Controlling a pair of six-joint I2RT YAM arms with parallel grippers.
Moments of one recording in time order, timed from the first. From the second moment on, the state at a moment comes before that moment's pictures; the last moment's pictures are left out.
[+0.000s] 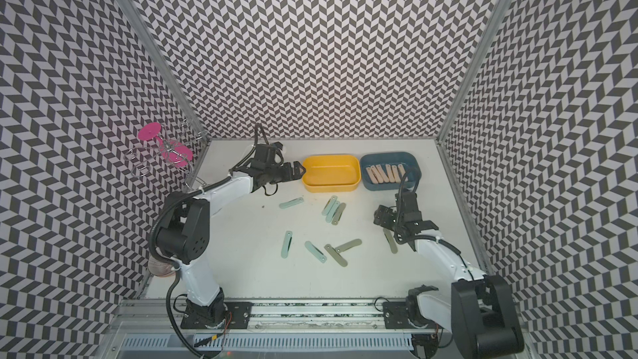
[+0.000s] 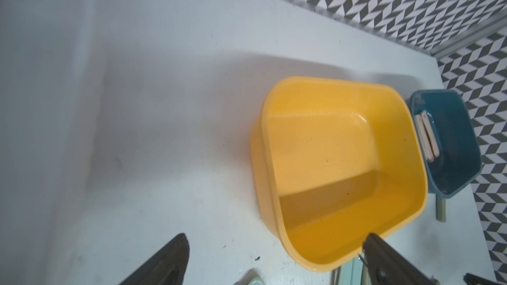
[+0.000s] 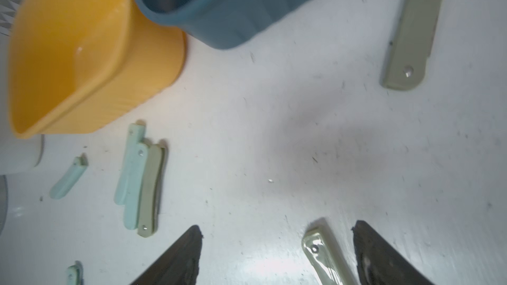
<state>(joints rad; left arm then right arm) -0.34 1.80 1.27 -0.18 0.26 -0.45 0.15 1.17 0.51 -0.28 -0.08 0.53</state>
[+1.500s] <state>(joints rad) -0.50 1.38 0.89 -0.09 0.43 -0.55 0.46 1.07 0.39 -0.39 0.08 0.80</state>
